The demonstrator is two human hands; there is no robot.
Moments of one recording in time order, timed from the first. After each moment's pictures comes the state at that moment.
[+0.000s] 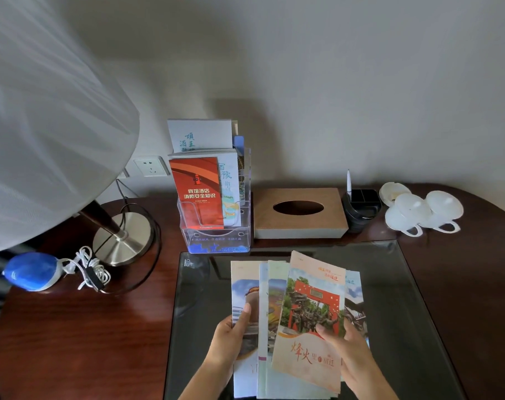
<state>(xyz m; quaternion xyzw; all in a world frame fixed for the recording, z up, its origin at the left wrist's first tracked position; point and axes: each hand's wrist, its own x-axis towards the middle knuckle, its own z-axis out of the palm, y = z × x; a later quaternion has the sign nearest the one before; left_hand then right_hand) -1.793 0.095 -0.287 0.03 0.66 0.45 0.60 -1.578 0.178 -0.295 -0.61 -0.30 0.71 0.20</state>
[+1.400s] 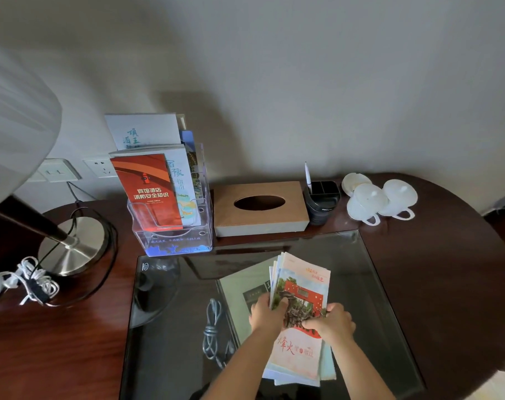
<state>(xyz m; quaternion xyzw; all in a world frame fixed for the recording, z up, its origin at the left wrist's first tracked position) -1.670 0.191 -0.322 0.19 0.77 0.30 0.53 -1.539 0.232 -0.325 -0.78 -0.49 0.39 -0.02</state>
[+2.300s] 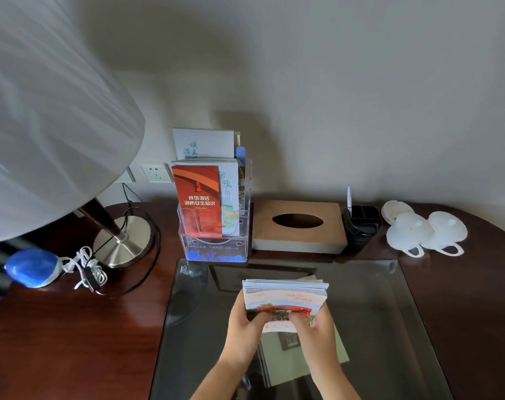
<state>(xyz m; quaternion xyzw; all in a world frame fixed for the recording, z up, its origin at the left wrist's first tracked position) -1.763 0.135 -0.274 0.25 0.63 0.57 0.46 -1.638 0.190 -0.265 -0.56 -0.51 0.57 0.31</state>
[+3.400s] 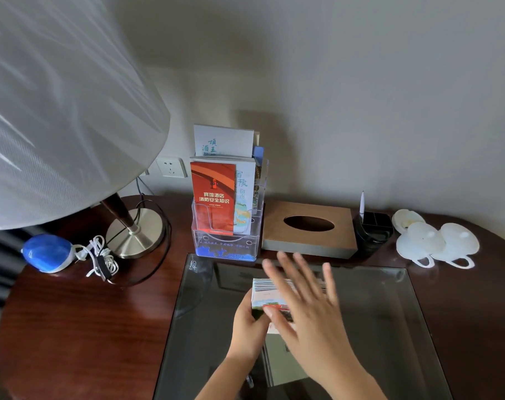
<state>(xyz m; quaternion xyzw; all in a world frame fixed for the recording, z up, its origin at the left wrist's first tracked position) -1.768 0.132 -0.281 0.25 0.64 0.59 0.43 -1.661 0.191 -0.179 -0.35 -0.93 0.08 0.11</state>
